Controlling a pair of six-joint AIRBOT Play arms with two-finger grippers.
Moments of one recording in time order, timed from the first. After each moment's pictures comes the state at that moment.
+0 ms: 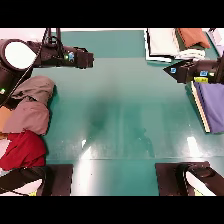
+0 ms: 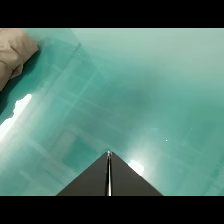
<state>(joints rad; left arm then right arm) -0.46 -1.20 1.50 1.28 -0.87 -1.60 0.09 -0.85 1.21 -0.92 1.10 1.27</state>
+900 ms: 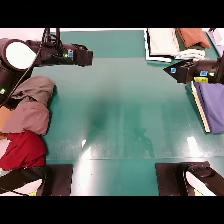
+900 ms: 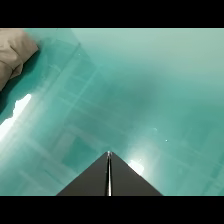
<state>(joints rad) -0.45 -1.20 1.50 1.37 -0.82 -1.57 0.09 -0.85 1.21 -0.92 1.10 1.27</state>
